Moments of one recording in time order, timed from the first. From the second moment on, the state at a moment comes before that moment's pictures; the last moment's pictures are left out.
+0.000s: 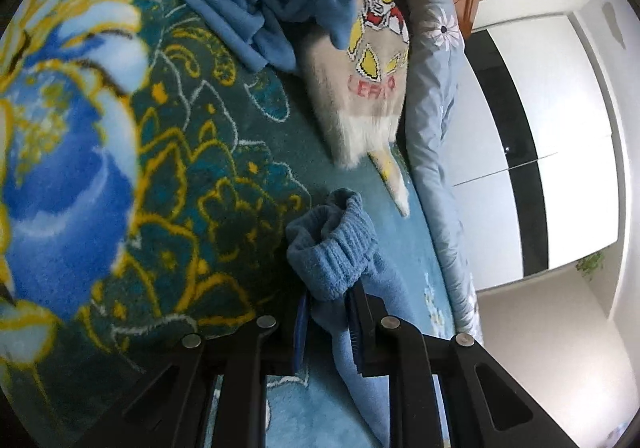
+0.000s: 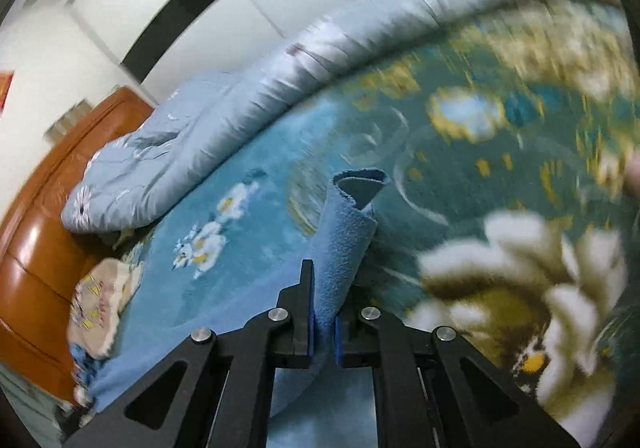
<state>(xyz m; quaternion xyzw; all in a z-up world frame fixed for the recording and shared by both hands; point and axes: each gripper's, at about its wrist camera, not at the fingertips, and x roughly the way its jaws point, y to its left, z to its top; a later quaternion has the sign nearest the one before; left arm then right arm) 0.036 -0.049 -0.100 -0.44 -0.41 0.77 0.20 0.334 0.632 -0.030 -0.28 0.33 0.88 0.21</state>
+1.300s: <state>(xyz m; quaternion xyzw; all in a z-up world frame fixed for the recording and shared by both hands) 0.050 -0.055 -0.104 -0.45 -0.44 0.75 0.19 0.215 0.323 -0.042 -0.38 0.11 0.91 -0.07</state>
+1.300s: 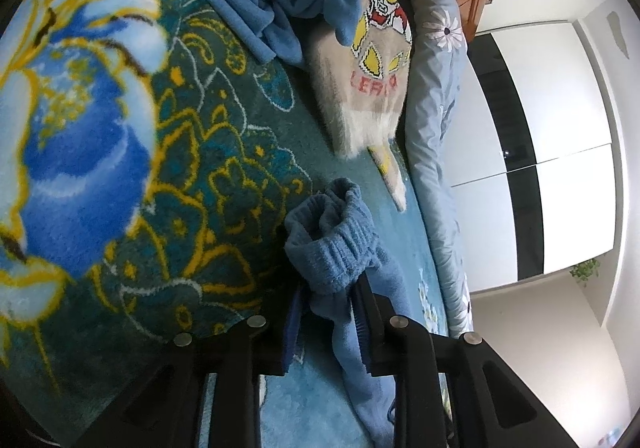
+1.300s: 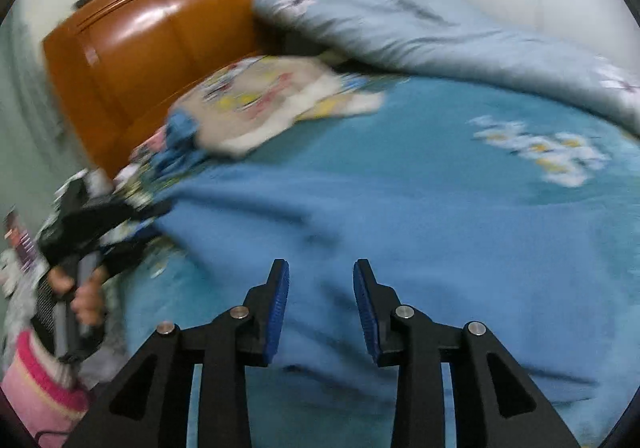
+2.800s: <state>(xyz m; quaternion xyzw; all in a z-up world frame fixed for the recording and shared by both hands) 0.046 -0.049 -0.107 -0.46 -0.46 0.73 0.21 0.209 0.265 -0.075 -0.45 -0.04 0.89 -0.11</state>
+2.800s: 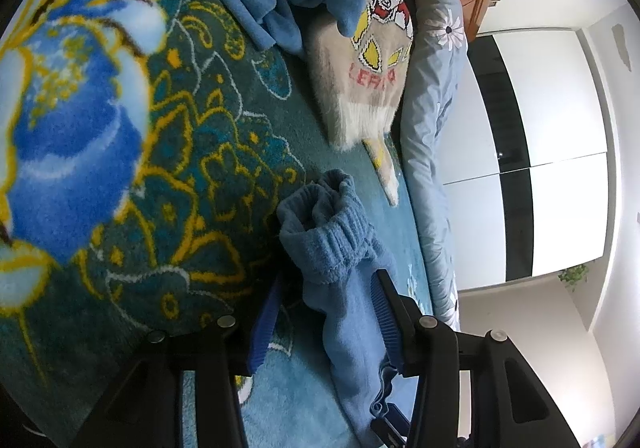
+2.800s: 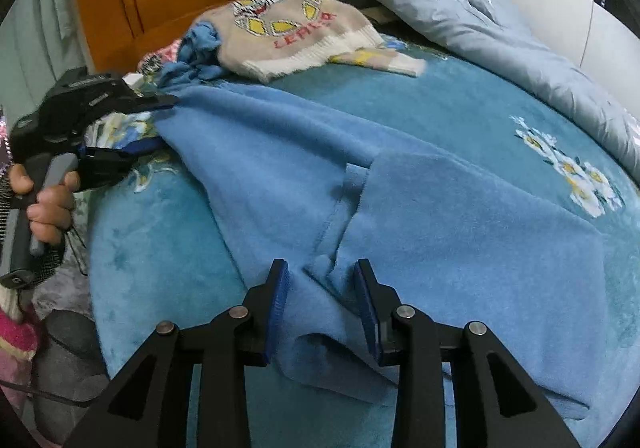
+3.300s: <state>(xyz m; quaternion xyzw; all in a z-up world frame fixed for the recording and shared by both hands) 0.046 -0.052 -0.108 -0.46 -0.47 0.73 0.22 0.194 0.308 -0.050 -0.46 0.10 0.87 -0.12</state>
